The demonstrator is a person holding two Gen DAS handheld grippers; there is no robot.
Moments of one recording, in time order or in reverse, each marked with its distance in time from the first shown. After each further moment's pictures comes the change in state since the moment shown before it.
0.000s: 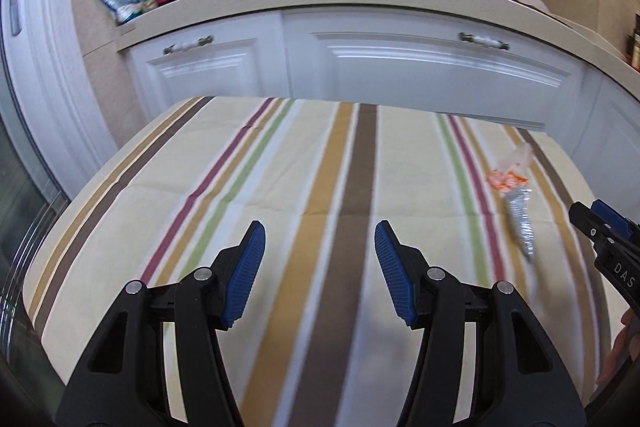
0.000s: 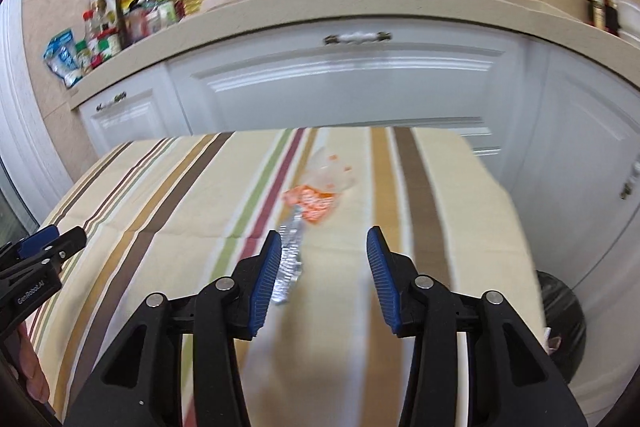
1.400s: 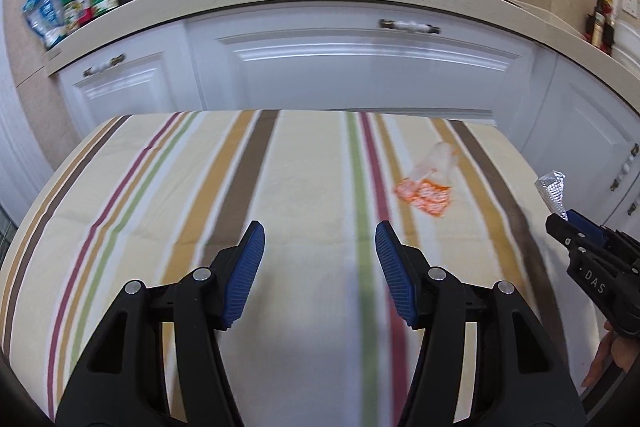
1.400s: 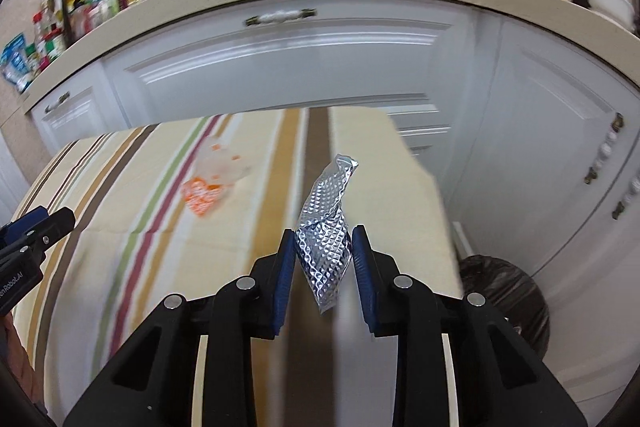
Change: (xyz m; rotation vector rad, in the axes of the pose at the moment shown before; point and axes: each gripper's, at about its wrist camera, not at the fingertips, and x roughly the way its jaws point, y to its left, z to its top) left arm 0.023 -0.105 0.018 0.097 0.005 -0.182; right arm 0.004 -0.082 0.005 0.060 0.062 -0.153
